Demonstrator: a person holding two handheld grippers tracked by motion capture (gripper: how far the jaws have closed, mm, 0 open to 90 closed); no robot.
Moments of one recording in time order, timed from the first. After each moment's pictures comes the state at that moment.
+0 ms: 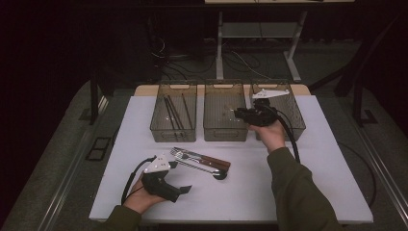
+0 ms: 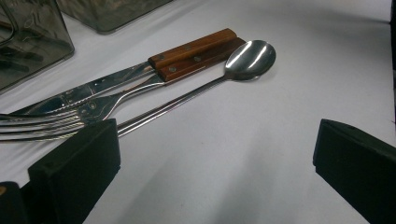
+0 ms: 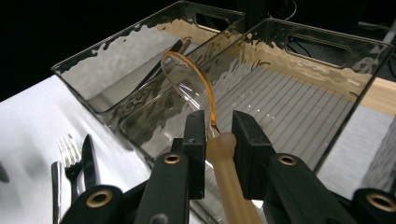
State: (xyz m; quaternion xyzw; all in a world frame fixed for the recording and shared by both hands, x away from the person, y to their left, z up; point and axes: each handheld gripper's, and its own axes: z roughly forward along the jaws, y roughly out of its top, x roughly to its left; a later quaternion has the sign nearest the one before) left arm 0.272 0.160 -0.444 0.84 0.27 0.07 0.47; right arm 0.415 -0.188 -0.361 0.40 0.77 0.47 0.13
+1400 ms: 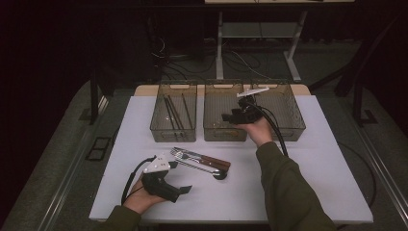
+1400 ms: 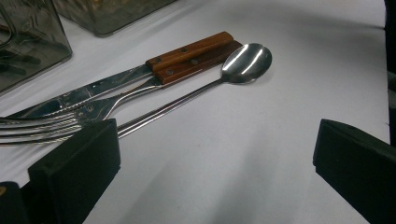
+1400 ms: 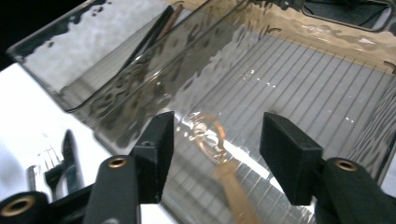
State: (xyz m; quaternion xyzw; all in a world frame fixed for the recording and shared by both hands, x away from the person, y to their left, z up) left arm 0.271 0.160 -0.443 0.84 0.27 0.07 0.47; right arm 0.441 -0.155 -0.379 0.43 0.79 0.42 0.10
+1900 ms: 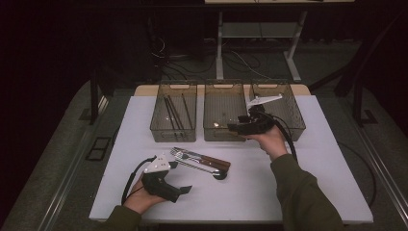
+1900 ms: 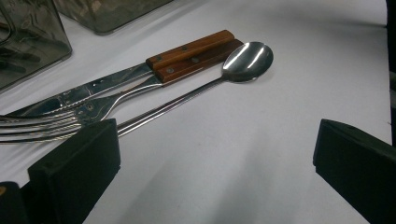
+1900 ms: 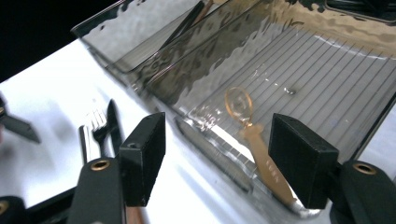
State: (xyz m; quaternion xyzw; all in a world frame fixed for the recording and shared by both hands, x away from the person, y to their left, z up) left arm 0.271 0.159 -0.444 0.84 0.27 0.07 0.47; right arm 0.401 -0.180 -0.371 0.39 0.80 0.44 0.08
